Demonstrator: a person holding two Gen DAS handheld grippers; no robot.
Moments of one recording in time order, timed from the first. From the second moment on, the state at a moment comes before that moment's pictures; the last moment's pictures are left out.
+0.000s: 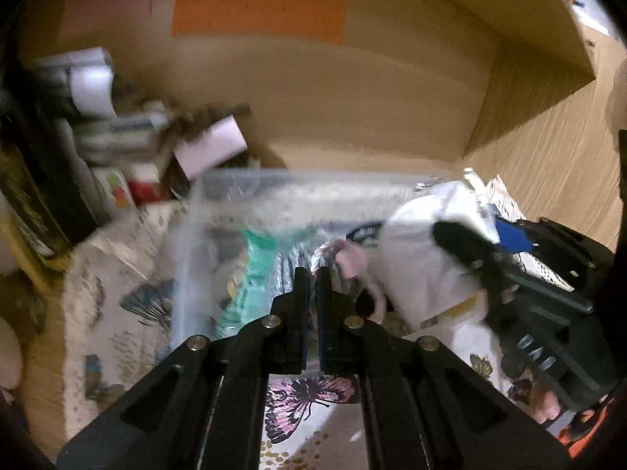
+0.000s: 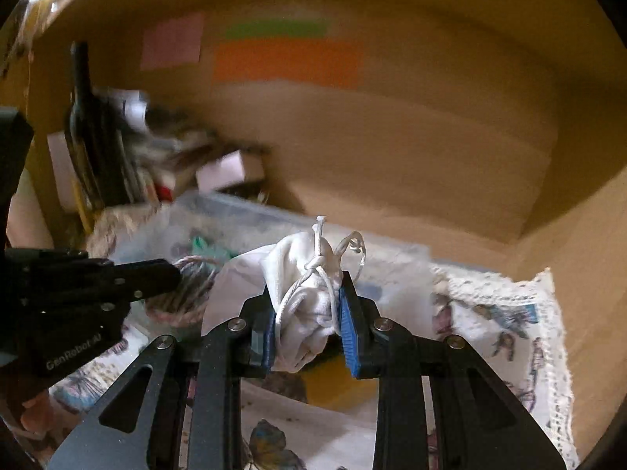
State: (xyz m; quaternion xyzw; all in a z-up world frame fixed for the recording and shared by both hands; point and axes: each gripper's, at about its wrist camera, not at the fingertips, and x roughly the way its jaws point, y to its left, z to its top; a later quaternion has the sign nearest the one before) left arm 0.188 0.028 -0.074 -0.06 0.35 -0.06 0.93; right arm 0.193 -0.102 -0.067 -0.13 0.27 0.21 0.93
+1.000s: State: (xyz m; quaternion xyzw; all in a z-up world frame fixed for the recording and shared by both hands) left arm 0.092 0.011 -0.008 -0.01 0.20 -0.03 0.98; right arm 0.103 -0.148 -0.001 -0.09 0.15 0.21 0.96
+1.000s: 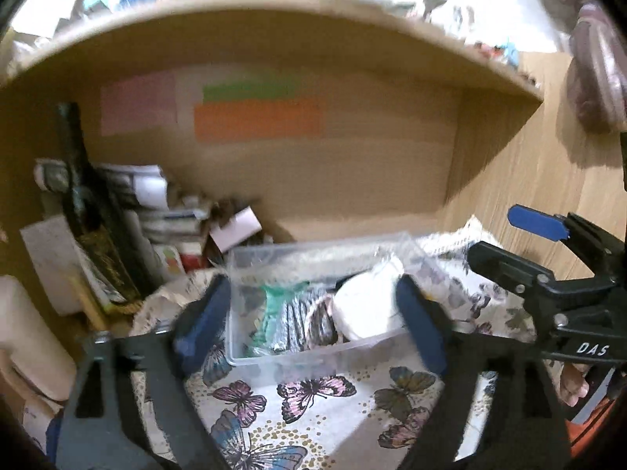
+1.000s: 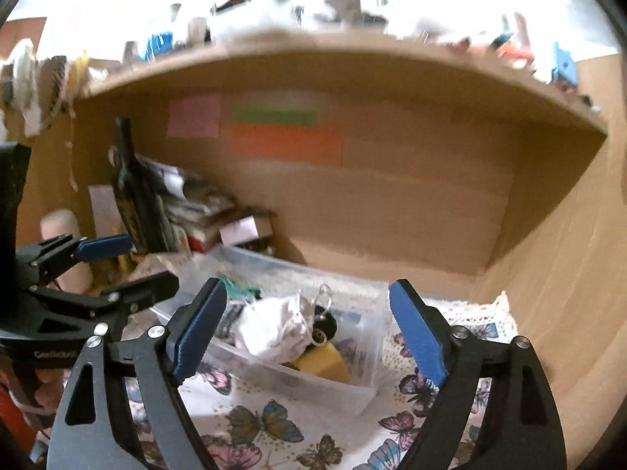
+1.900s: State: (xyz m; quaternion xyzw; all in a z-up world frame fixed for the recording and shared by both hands) left arm 0.019 -0.013 0.018 0.01 0.12 -0.03 0.99; right arm 0.049 -0.175 0.008 -0.04 0.11 0.21 0.97
